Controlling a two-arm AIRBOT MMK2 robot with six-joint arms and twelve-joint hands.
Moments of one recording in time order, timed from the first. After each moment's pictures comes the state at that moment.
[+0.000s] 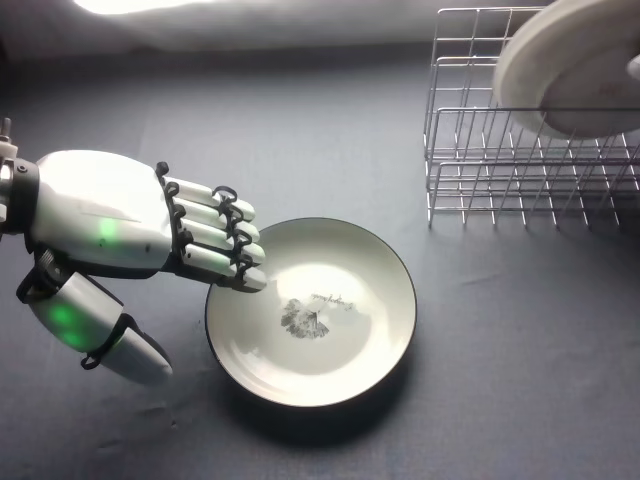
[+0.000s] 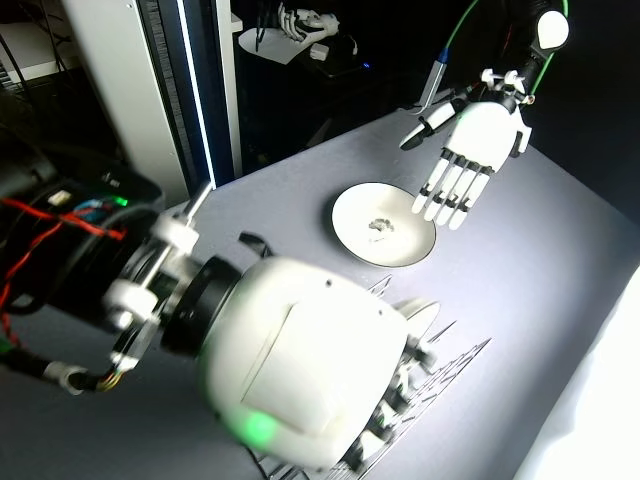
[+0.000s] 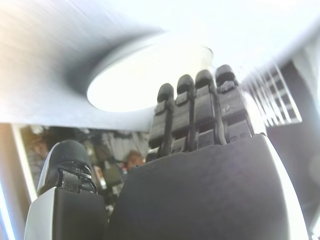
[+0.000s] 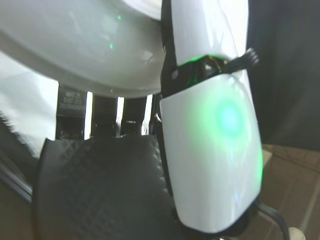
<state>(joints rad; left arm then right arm) 0.46 -1.01 1.42 1.59 -0.83 -0.21 -0.30 -0.85 1.24 -0.12 0.32 -0.23</state>
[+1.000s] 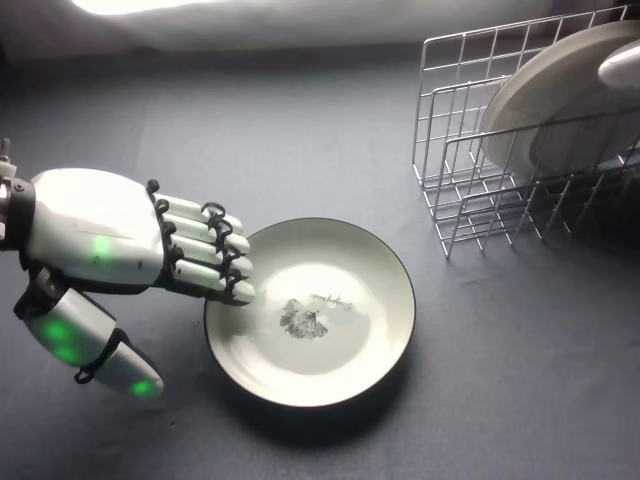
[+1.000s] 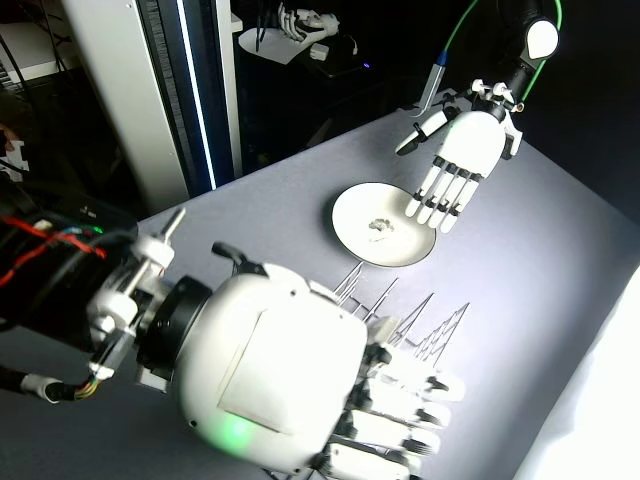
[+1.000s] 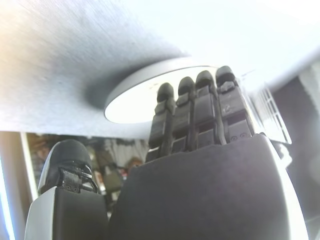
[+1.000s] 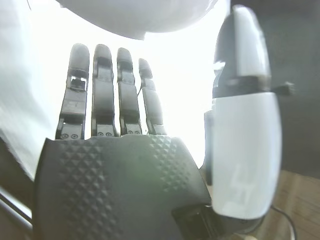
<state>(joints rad) 0.53 -1.01 1.42 1.57 -0.80 -0.20 -0.34 -0.84 1.23 -0.35 0.46 -0.24</state>
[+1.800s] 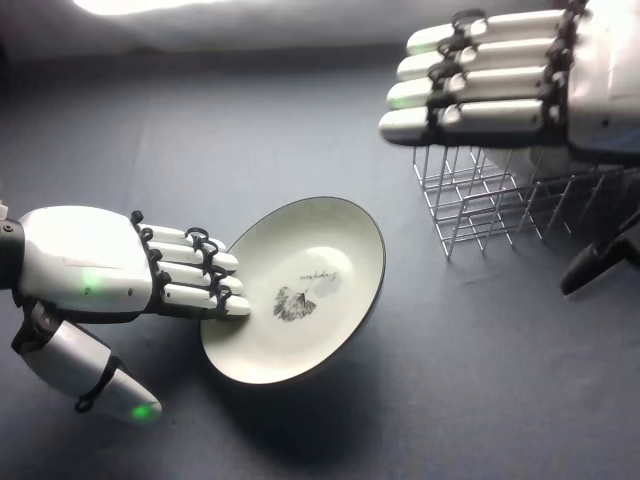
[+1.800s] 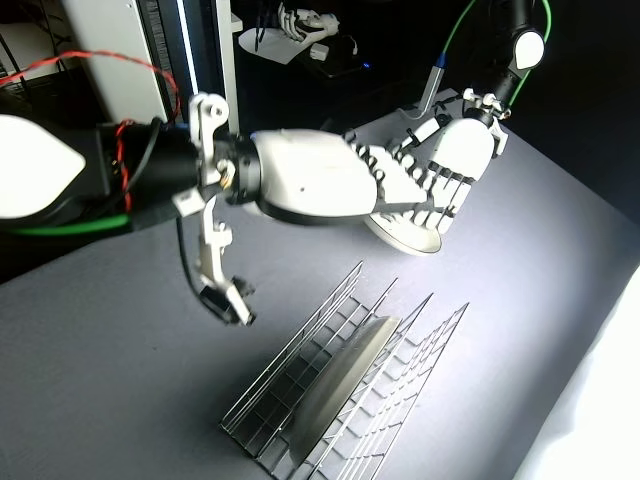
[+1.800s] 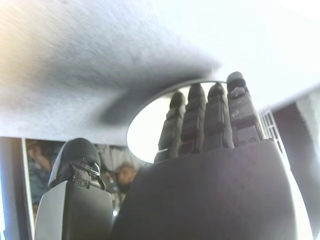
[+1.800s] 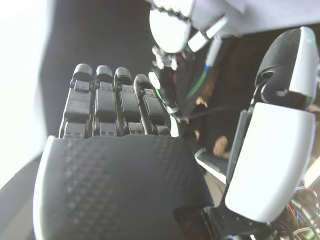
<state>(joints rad) 0.66 -1.02 1.42 1.52 -0.77 -0.19 -0.33 -0.86 1.10 -1.01 0.72 -0.24</state>
